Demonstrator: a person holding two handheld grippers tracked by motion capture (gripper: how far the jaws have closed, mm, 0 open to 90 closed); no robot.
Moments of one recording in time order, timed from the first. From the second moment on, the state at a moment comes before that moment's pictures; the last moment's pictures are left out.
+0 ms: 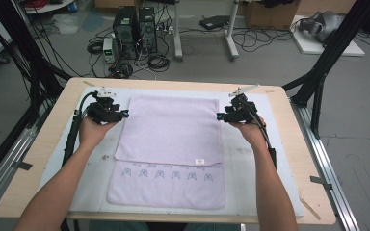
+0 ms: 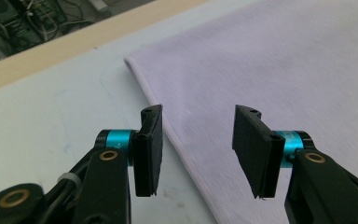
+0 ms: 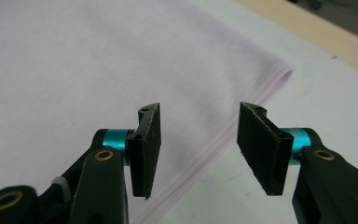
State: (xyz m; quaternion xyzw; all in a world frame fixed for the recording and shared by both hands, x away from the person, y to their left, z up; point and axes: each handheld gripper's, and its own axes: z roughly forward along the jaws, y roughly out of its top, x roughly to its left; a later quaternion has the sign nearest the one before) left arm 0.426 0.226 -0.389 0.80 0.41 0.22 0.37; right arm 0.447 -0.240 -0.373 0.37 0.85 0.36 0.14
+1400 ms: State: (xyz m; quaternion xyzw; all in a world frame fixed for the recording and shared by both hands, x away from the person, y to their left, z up) left arm 0.322 0.234 -0.432 0.86 0.31 0.16 0.38; right arm 0.340 -0.220 -0.433 0.27 0.89 0.37 0.07
